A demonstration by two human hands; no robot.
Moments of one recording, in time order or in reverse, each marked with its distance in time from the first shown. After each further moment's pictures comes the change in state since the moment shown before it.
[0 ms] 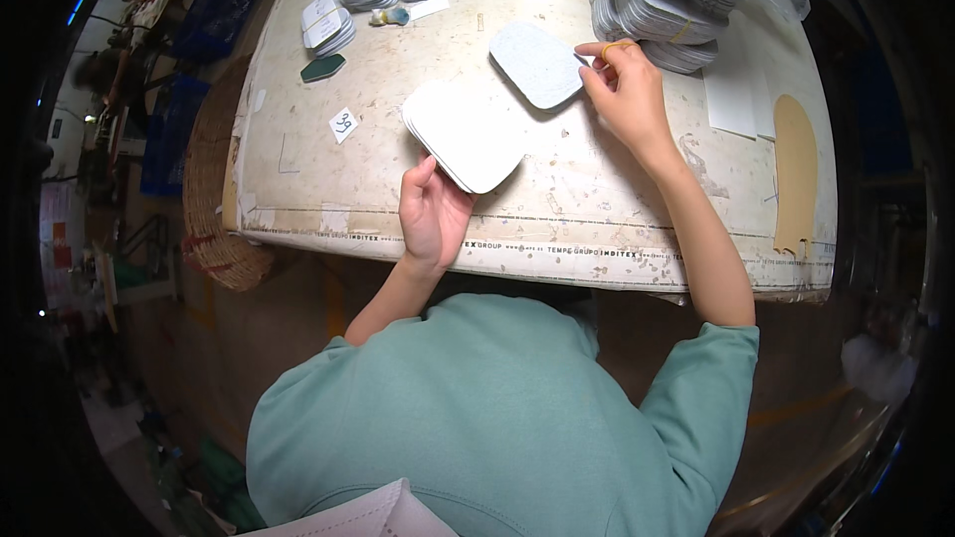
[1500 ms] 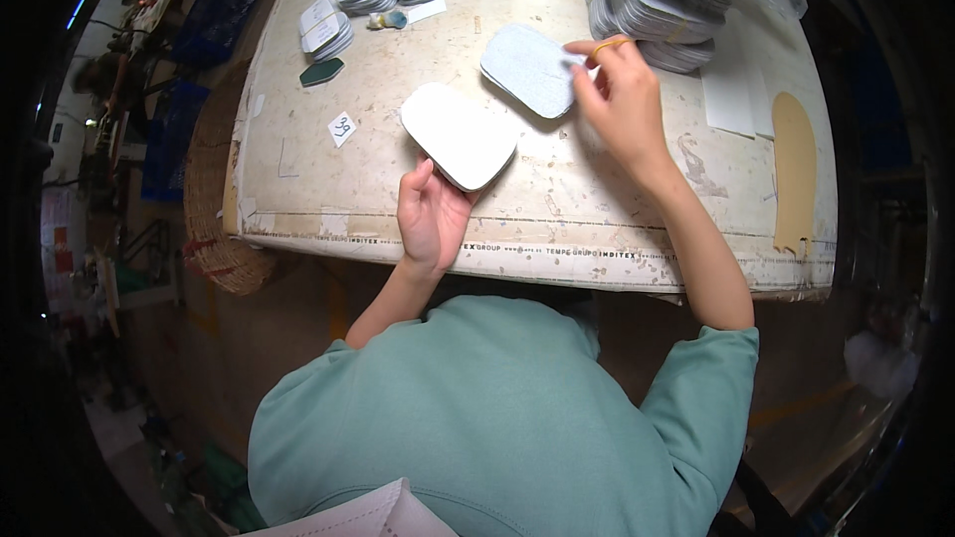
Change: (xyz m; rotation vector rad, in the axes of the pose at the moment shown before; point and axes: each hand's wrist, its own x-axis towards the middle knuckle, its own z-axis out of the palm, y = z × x) left_hand 0.002 0.000 -0.004 -0.005 -0.058 -0.015; right_hand -0.010 -0.015 -0.004 -0.062 0.046 -0.053
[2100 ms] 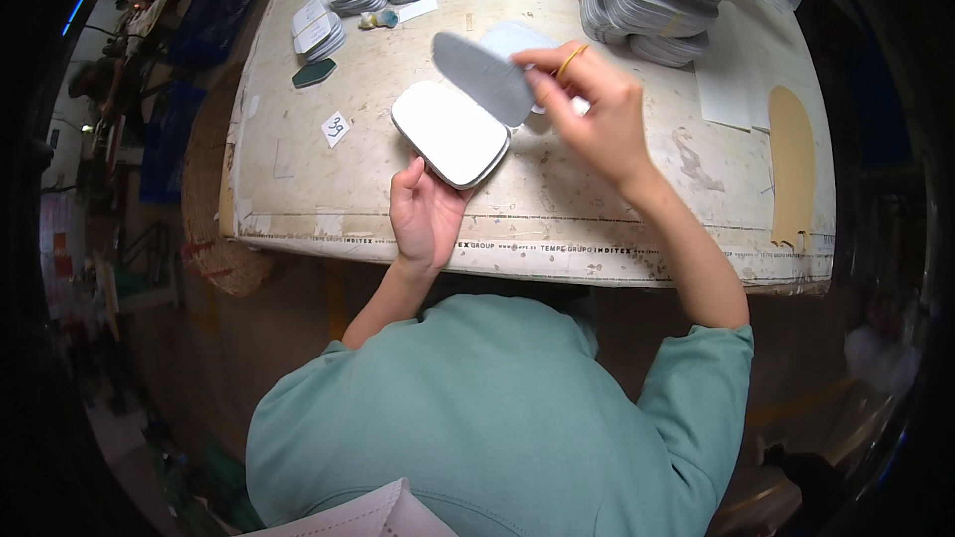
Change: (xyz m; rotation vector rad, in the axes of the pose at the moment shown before) left_hand 0.001 -0.003 -0.002 0.009 -0.002 0.014; right_hand -0.016 -0.011 0.001 0.417 -0.086 -0.204
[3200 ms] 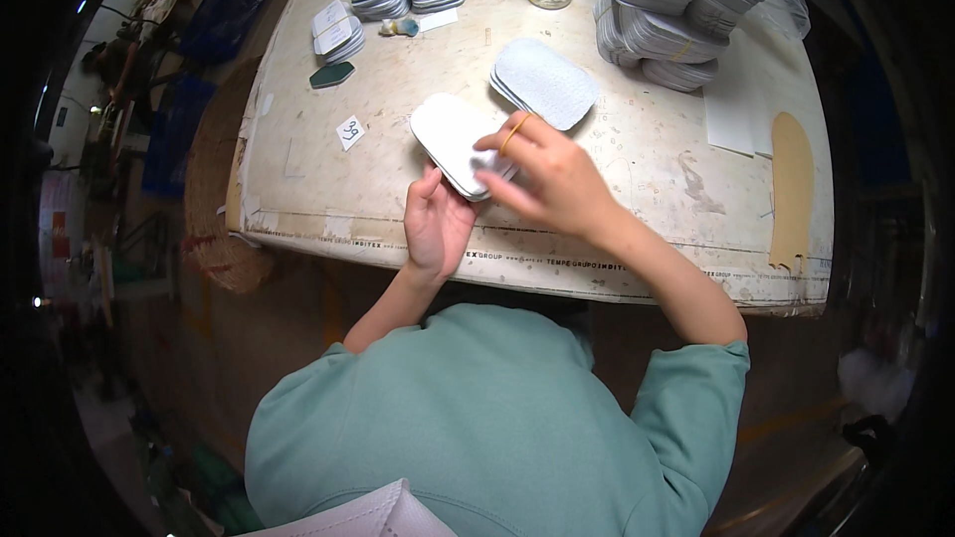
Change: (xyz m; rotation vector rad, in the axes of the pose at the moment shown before) left_hand -0.003 0.001 0.000 -0.010 0.003 -0.023; right_hand -0.022 -0.006 0.033 -0.134 -0.269 -0.190
